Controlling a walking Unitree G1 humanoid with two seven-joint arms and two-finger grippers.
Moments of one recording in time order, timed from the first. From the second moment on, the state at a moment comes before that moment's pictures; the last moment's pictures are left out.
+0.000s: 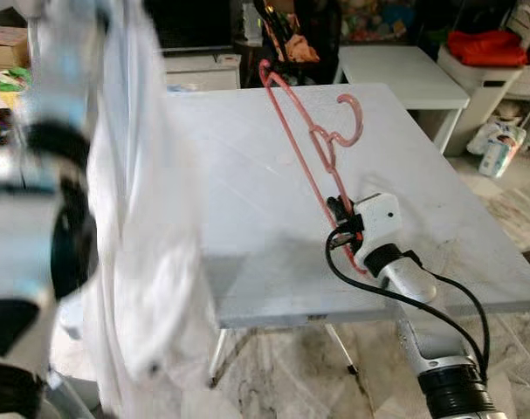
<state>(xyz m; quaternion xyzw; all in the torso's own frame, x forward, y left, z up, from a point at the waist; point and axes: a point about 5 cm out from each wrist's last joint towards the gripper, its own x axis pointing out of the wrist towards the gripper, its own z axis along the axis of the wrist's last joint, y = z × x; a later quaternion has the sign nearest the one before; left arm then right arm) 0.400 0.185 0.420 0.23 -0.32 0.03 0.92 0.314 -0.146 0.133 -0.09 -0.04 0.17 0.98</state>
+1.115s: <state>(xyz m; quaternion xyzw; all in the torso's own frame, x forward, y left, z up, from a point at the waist) 0.372 0.242 0.163 0.02 0.00 -0.13 0.99 0.304 -0.138 0.125 -0.09 -0.03 0.18 0.98</state>
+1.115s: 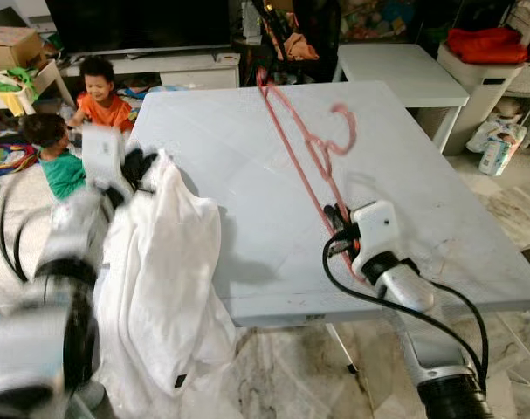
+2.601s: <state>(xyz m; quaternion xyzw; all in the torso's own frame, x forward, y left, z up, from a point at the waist) 0.258 0.212 0.091 -0.07 0.22 -0.01 0.97 0.306 -0.129 0.117 -0.12 -0.01 0.21 0.97</state>
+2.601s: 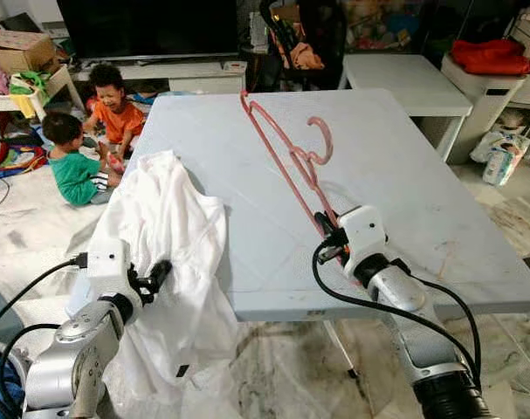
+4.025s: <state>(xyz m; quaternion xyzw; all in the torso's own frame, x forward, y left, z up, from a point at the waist) 0.311 0.192 0.093 -0.07 0.16 -0.04 0.98 0.299 -0.119 0.112 -0.14 0.01 0.26 0.96</state>
